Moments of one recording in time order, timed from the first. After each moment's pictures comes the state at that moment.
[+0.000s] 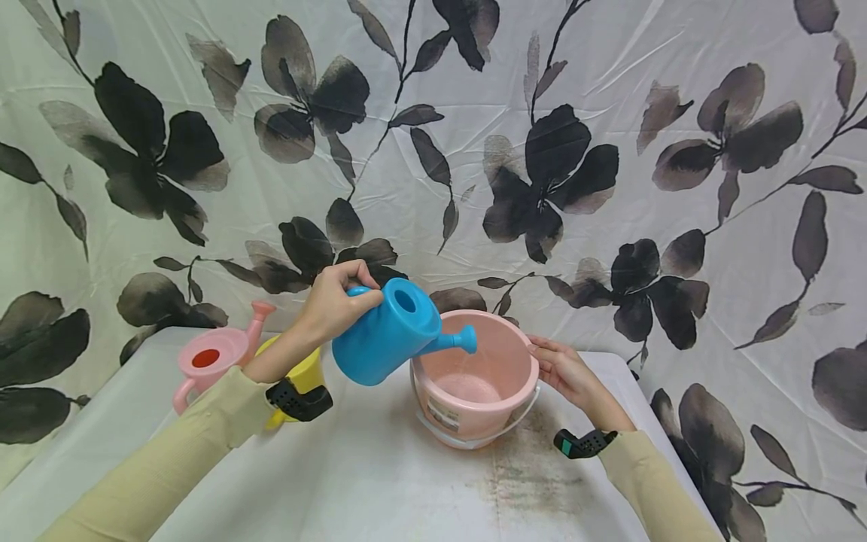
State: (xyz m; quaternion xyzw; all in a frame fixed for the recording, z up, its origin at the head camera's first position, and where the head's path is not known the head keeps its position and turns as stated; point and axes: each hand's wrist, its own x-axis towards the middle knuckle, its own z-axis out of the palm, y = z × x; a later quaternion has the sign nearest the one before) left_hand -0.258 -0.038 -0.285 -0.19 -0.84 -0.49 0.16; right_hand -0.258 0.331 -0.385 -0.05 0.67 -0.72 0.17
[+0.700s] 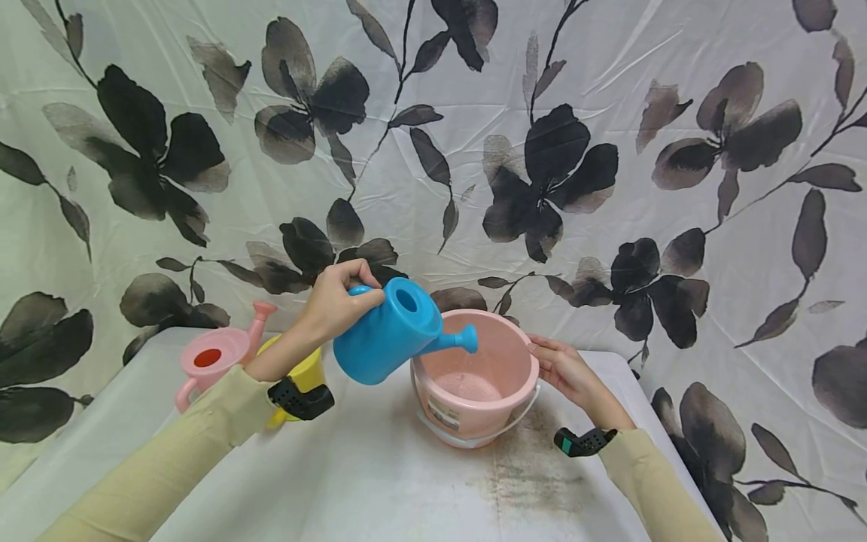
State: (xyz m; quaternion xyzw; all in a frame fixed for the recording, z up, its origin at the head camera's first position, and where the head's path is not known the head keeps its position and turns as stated) left_hand -0.257 -0.035 -0.283 -0.19 -0.84 -0.48 0.16; right_hand -0.258 0.332 -0.384 -0.06 0.67 -0.72 0.17
